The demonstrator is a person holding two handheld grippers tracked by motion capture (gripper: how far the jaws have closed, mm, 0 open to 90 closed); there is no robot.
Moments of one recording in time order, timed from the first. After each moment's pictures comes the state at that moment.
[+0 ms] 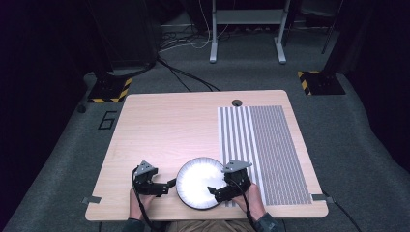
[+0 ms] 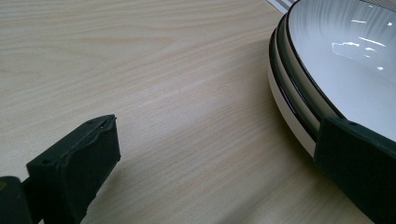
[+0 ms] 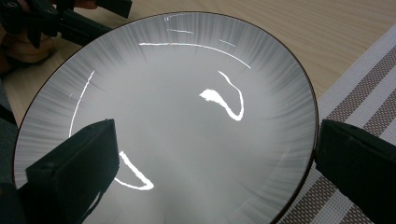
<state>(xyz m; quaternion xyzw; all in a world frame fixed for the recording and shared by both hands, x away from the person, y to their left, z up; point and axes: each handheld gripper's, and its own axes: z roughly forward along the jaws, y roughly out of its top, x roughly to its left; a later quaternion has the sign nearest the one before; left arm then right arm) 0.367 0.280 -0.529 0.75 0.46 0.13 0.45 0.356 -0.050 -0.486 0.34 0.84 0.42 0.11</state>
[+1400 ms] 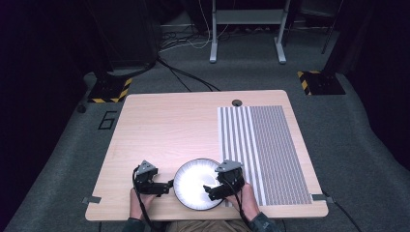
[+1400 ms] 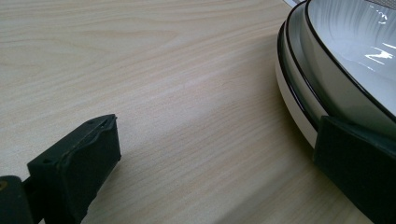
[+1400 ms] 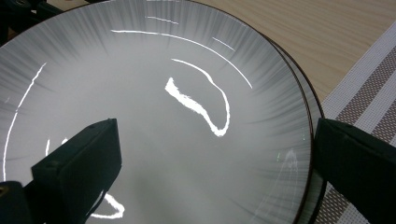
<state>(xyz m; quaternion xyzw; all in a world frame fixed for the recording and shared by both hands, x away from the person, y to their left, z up) 0.369 0.278 -0.530 0.76 0.47 0.13 0.44 0.361 -0.031 -0.494 0.35 0.84 0.39 0.13</state>
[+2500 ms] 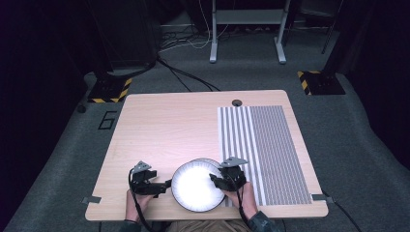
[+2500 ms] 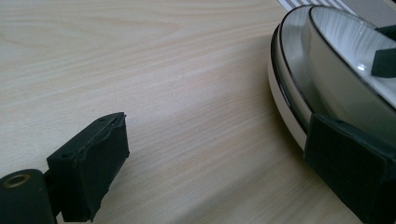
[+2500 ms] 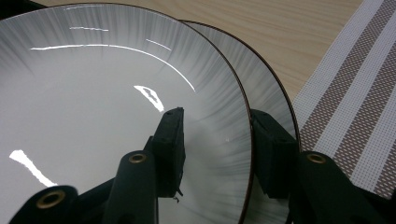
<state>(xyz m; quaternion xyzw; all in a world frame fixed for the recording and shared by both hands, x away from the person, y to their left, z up) 0.362 0.288 -0.519 0.74 0.50 0.09 0.44 0.374 -0.038 -0.505 0.42 0.80 0.41 0.11</state>
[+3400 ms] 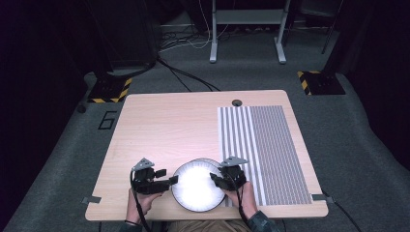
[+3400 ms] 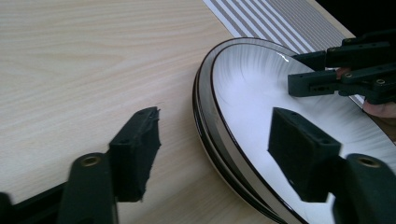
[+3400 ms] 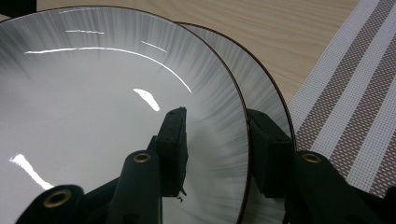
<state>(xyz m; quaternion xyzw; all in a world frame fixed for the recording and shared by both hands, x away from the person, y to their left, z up) 0.350 0.263 -0.481 0.75 0.48 0.06 0.45 0.375 -0.038 -0.505 0.42 0.80 0.41 0.12</state>
